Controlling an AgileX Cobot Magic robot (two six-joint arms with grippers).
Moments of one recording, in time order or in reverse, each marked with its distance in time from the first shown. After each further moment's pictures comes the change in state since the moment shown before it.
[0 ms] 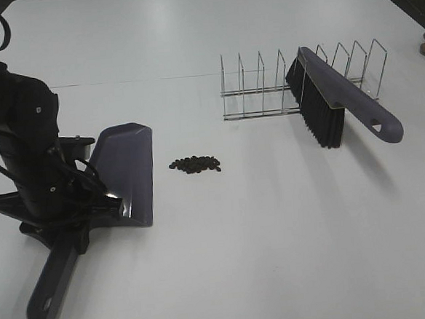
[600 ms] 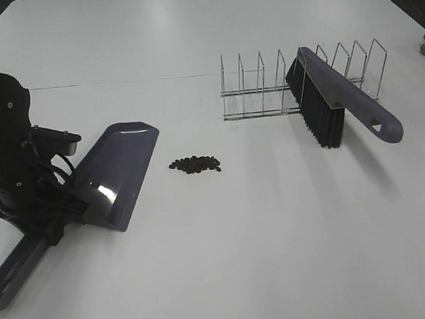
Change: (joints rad) left arm 0.096 0.000 0.000 0.081 -0.030 0.263; right arm 0.000 0.223 -0.122 -0.090 0.000 0.131
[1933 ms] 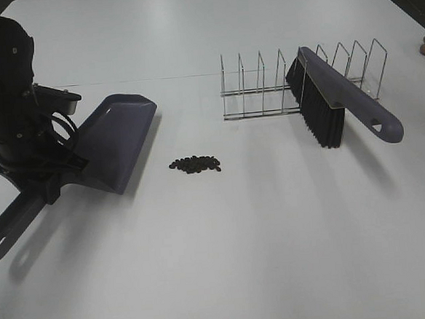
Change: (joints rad) left arm 0.000 0.005 -0.225 0.043 0.211 -0.003; right arm 0.000 1.100 -0.718 -0.040 -0.003 -0.039
